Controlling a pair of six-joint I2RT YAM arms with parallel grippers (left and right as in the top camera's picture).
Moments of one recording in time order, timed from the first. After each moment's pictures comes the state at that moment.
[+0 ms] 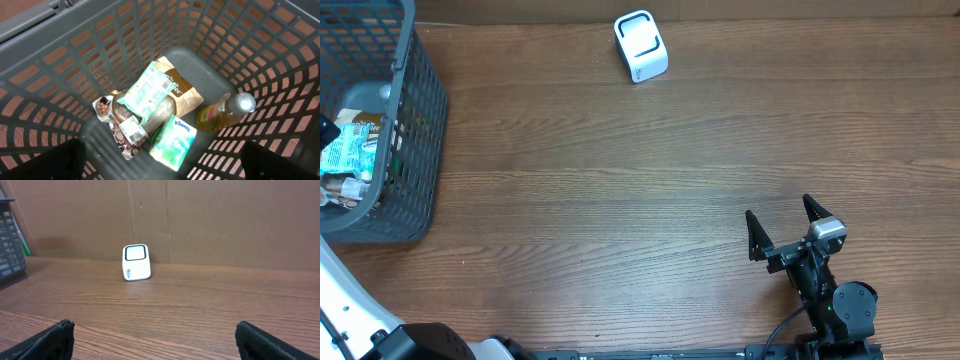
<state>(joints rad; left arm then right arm) 0.74 1.53 1.66 -0.87 0.08 -0.10 0.11 0.02 0.02 -0.02 -0.17 0.07</state>
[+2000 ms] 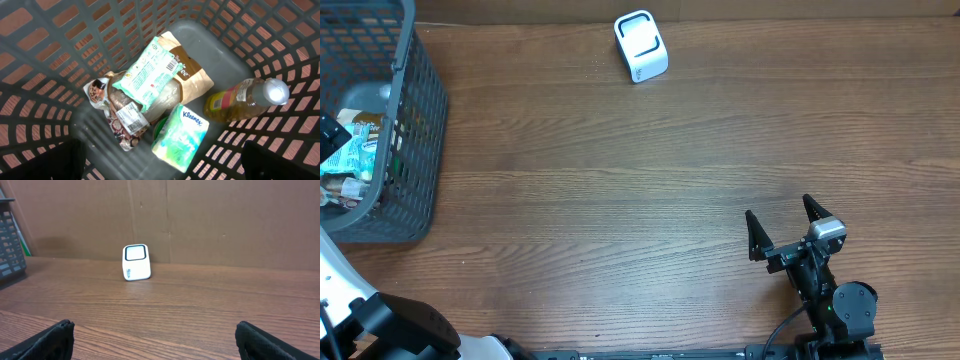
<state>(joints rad) 0.74 1.64 1.66 -0.89 0.08 -0.10 0.11 0.02 0.02 -0.02 -0.17 0.07</state>
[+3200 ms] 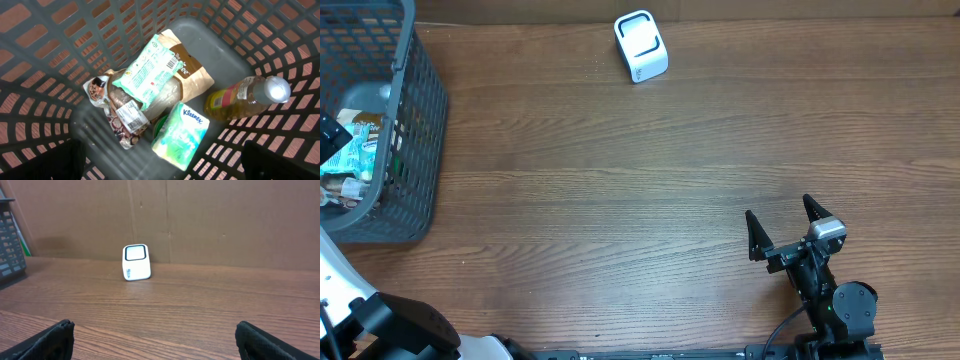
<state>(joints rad) 0.74 1.64 1.66 -0.90 0.08 -0.10 0.11 0.02 0.02 -0.02 -0.17 0.07</state>
